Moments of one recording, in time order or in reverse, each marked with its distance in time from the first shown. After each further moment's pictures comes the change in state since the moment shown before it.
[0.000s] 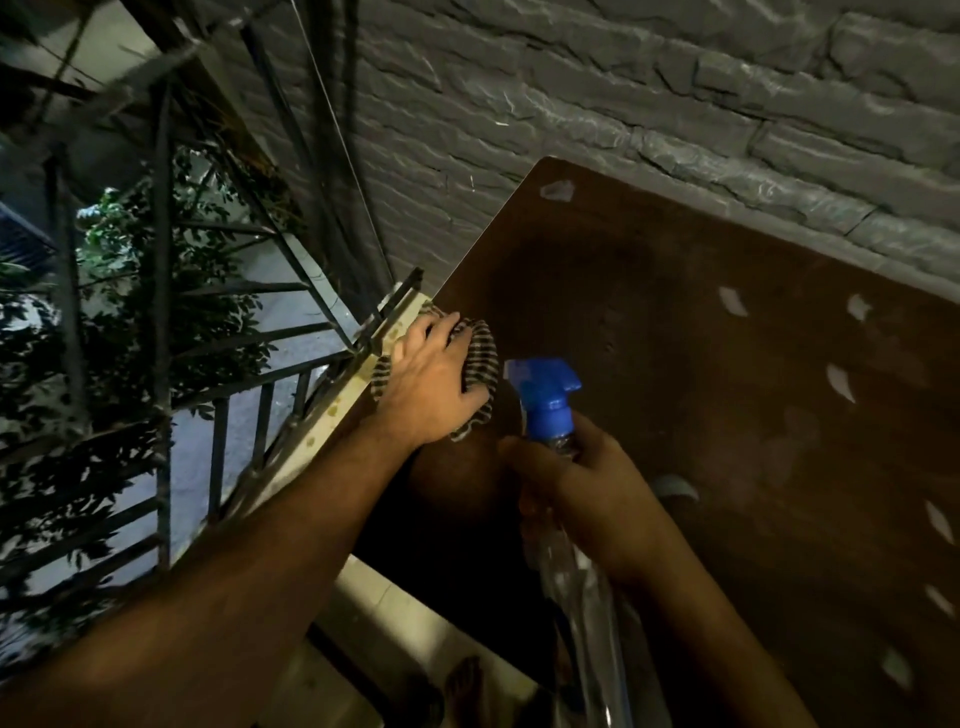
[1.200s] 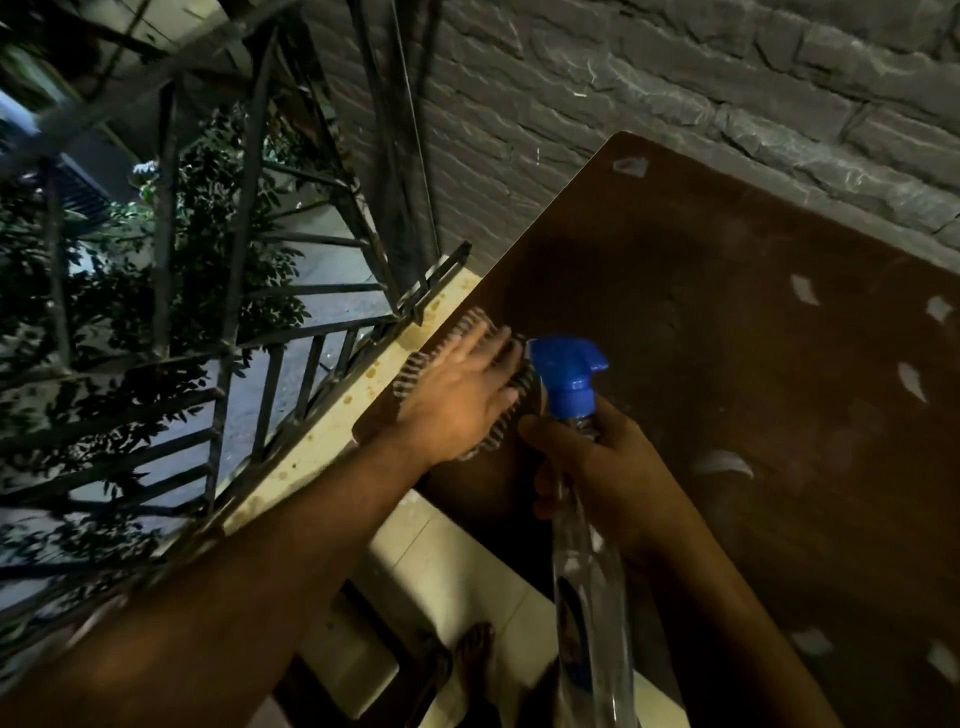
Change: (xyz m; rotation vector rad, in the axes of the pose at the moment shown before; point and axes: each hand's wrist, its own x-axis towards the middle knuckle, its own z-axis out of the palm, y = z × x) left_hand -0.079 -0.018 -0.004 0.059 -0.082 0.174; right_hand -0.019 0.012 0.041 0.020 -0.085 0.001
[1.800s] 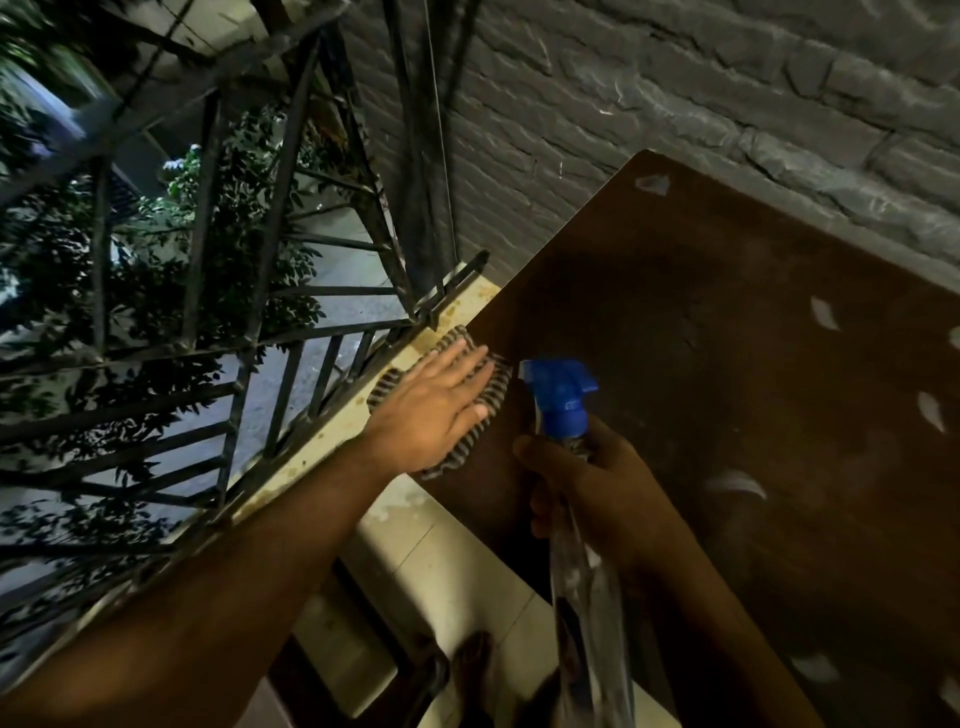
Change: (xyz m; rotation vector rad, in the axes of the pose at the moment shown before) left_hand -0.033 -0.037 0.002 -0.008 -0.010 -0.042; right_hand -0.001 0.005 0.013 -0.062 -0.023 0.003
